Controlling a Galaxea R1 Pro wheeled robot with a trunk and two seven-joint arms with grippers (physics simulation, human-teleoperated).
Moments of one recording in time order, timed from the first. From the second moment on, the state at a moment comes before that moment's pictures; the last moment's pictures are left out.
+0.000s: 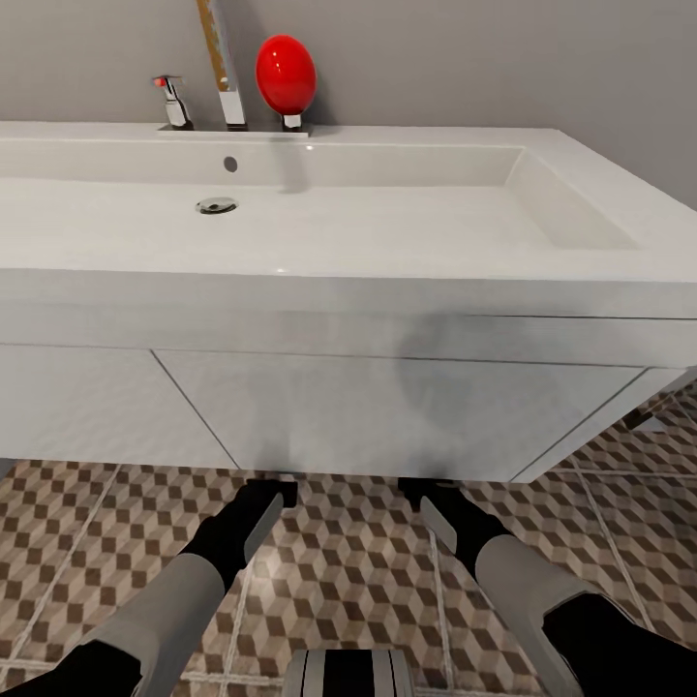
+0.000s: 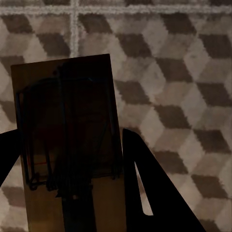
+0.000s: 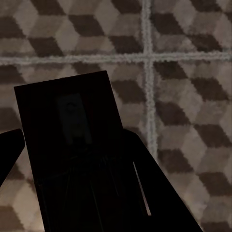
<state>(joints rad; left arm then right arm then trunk) -0.79 -0.11 -0.26 -0.62 0.24 0.53 0.31 -0.89 0.08 0.35 -0.34 -0.41 0.19 -0.26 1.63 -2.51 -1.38</state>
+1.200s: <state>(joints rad) -0.78 -0.10 -0.26 -0.64 0.25 0.51 0.31 -0.87 0.08 0.35 -0.34 -0.41 0.19 -0.26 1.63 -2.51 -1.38</state>
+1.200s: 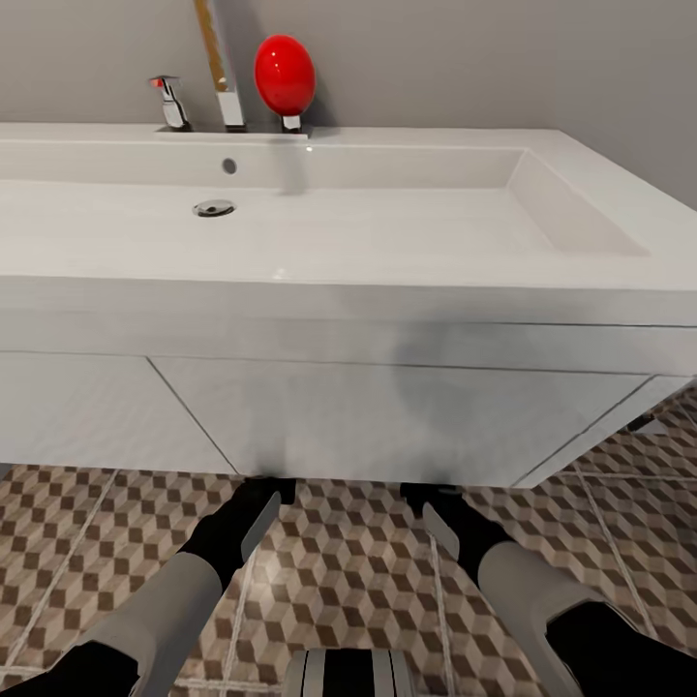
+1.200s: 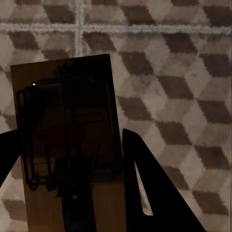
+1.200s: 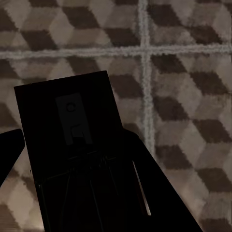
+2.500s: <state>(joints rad) -0.78 -0.10 -0.26 -0.64 0.24 0.51 0.31 -0.87 0.08 0.33 -0.34 -0.42 0.18 -0.26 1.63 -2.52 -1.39</state>
